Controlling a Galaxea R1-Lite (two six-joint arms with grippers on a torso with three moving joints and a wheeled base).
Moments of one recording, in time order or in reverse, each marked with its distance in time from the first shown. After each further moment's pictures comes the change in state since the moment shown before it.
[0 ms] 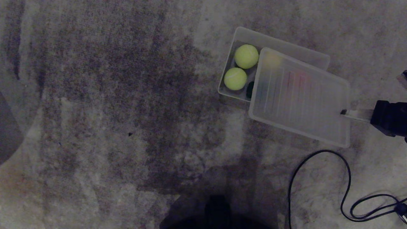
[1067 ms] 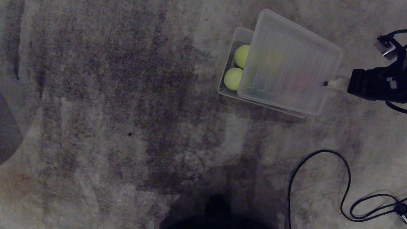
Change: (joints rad) left arm 0.000 0.000 0.000 0.000 0.000 0.000; right arm 0.162 0.137 -0.369 0.147 -0.122 -0.072
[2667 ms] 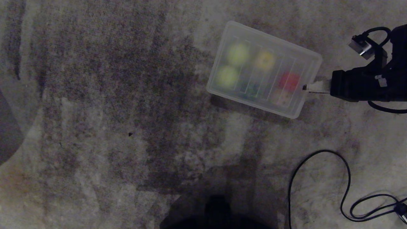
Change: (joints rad) left arm 0.000 0.000 0.000 0.000 0.000 0.000; right arm 0.148 -0.007 -0.081 0.185 -0.045 -0.008
